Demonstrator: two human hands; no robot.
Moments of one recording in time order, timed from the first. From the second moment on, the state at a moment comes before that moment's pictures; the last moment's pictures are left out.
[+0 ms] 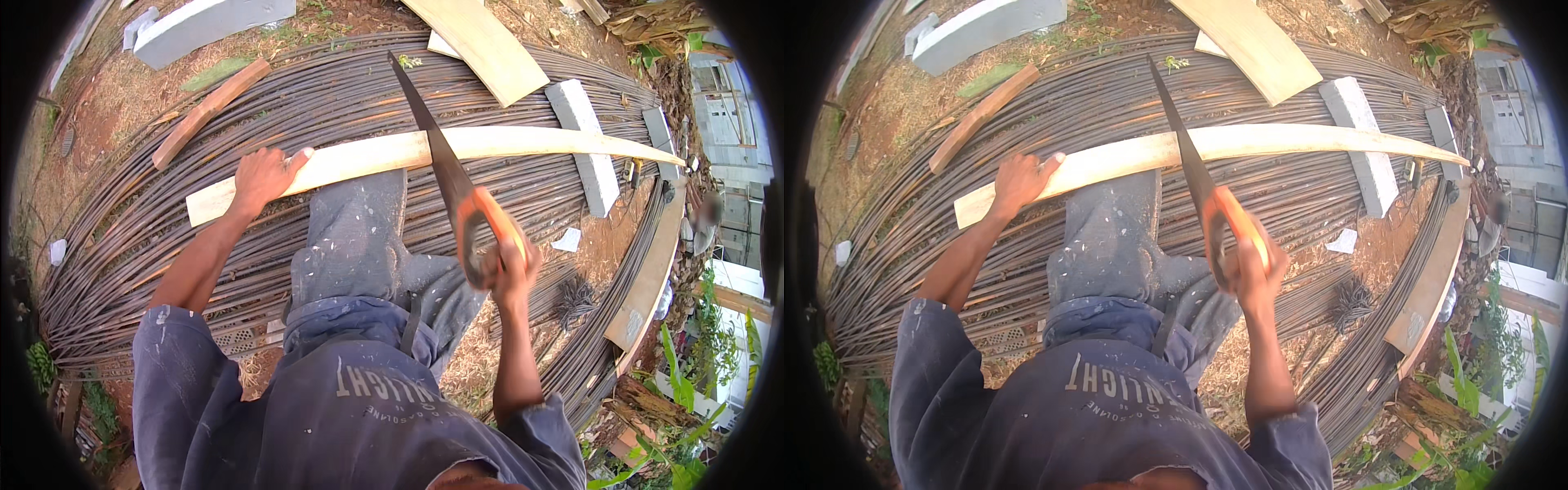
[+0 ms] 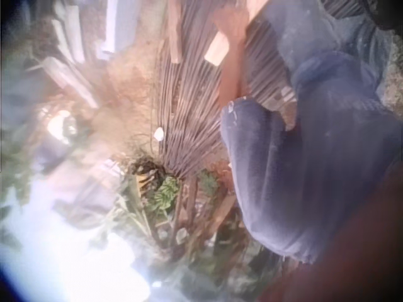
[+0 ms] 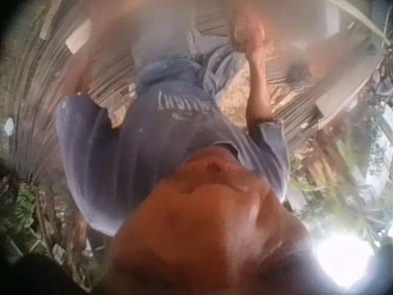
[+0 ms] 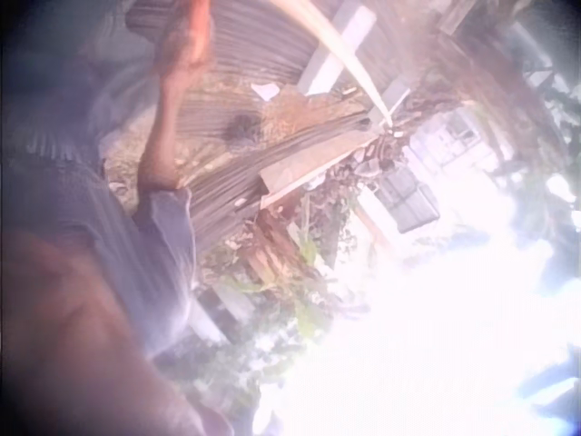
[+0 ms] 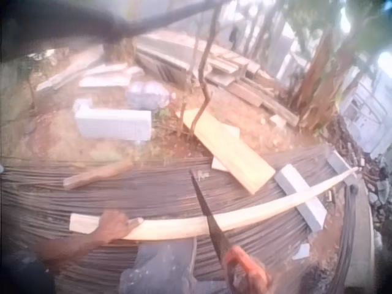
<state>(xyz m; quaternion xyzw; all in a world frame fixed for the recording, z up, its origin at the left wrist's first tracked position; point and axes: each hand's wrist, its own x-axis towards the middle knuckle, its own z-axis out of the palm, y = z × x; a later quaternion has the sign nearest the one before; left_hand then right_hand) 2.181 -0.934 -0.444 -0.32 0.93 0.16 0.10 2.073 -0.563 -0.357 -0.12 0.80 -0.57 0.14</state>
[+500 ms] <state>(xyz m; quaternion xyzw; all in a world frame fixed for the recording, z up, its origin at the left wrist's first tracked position) 2.172 -0.945 -0.451 -0.29 0.94 0.16 0.08 2.034 -0.629 -0.403 -0.17 0.76 -0.62 0.10</state>
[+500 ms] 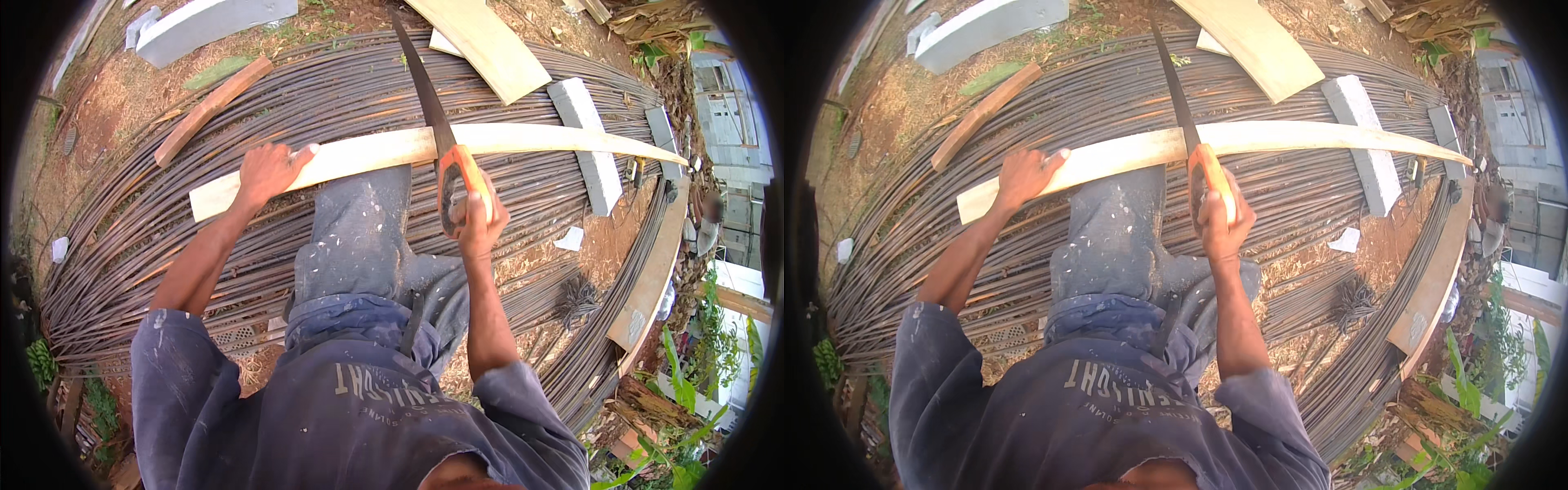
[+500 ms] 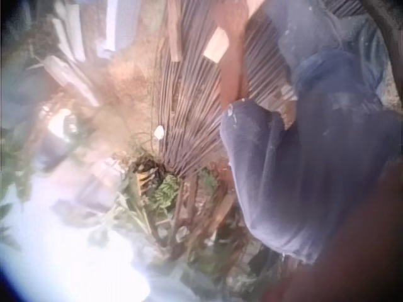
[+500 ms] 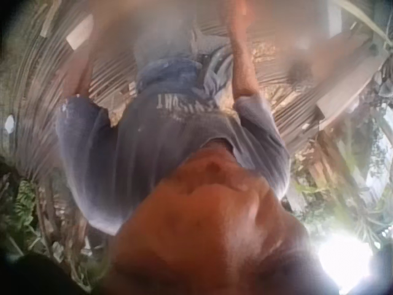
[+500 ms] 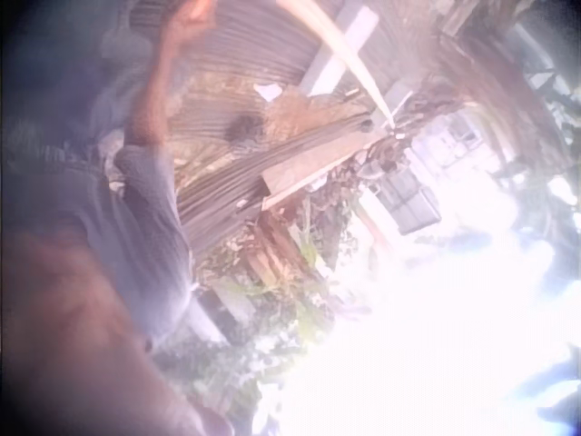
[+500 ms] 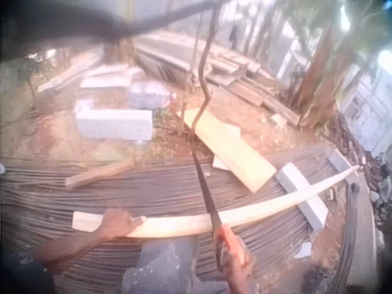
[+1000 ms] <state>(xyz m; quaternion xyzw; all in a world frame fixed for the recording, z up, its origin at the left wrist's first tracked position) 2.175 -0.931 -0.450 -0.32 0.93 0.16 0.04 2.045 -0.625 -0.362 -0.12 0.77 -0.61 0.17</state>
